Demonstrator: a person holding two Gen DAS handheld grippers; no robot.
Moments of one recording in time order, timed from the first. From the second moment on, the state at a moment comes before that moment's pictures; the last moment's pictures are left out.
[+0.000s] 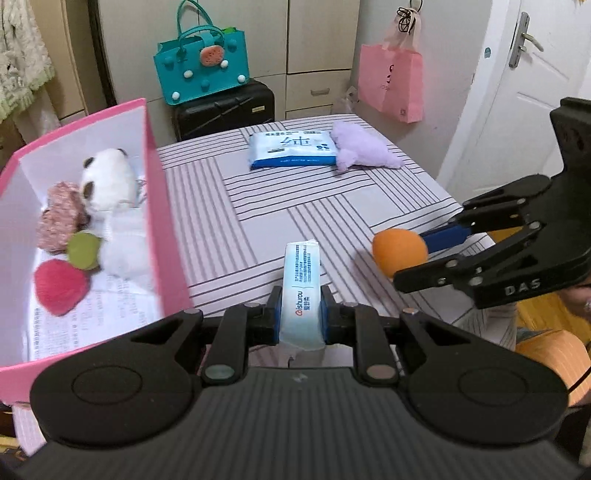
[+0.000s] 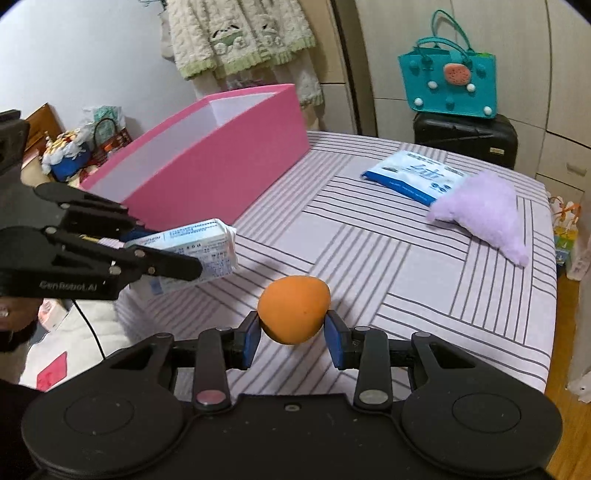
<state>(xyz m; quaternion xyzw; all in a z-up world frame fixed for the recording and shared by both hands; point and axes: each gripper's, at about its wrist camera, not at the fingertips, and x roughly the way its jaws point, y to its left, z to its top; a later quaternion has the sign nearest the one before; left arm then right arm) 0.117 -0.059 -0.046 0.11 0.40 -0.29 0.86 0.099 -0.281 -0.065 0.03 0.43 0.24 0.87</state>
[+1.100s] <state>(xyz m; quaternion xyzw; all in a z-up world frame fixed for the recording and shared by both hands) 0.131 0.064 0.058 0.09 0.37 -0.25 0.89 0.141 -0.159 0.058 -0.09 0.34 0.35 0.87</state>
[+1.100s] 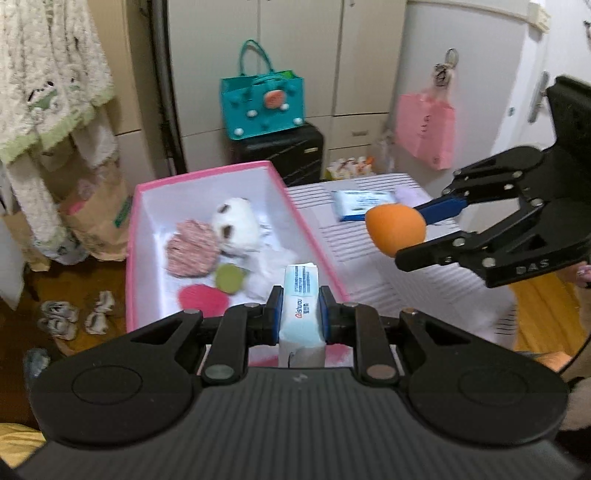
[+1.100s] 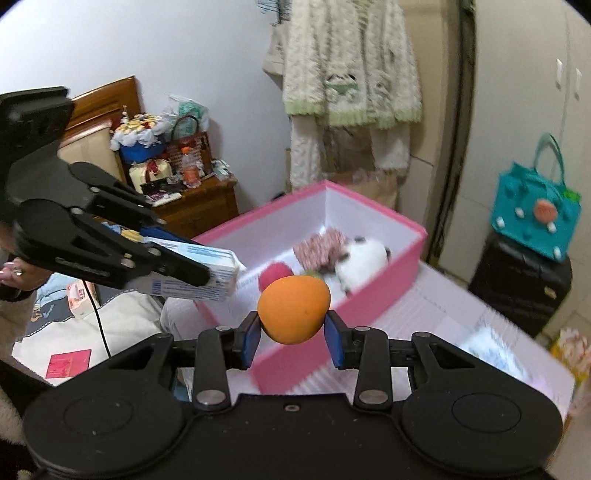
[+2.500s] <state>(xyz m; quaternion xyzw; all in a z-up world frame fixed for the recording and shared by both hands) 0.256 0.083 -0.027 0.12 0.41 -0.18 0.89 0.261 -0.045 -0.037 -0.24 0.46 0.40 0.75</state>
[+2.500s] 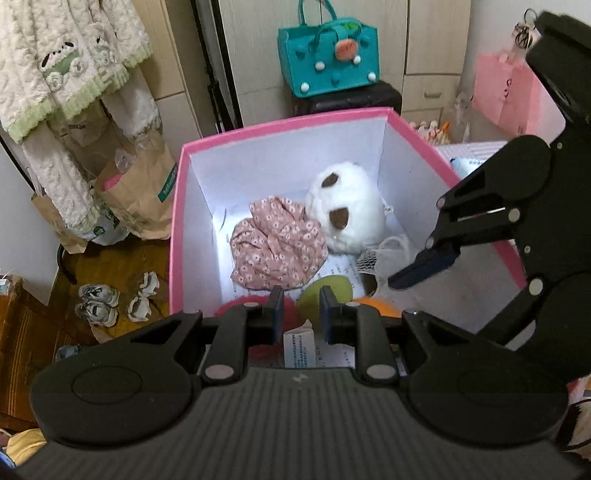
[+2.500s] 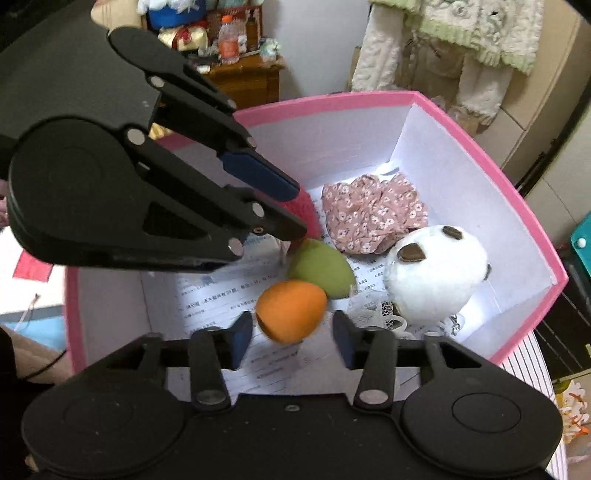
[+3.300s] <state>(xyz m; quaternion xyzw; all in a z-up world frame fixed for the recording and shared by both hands) 0.154 0.103 0.043 0.12 0.40 -0.19 0.89 0.165 -0.118 0.052 -0.12 0.39 0.36 0.84</state>
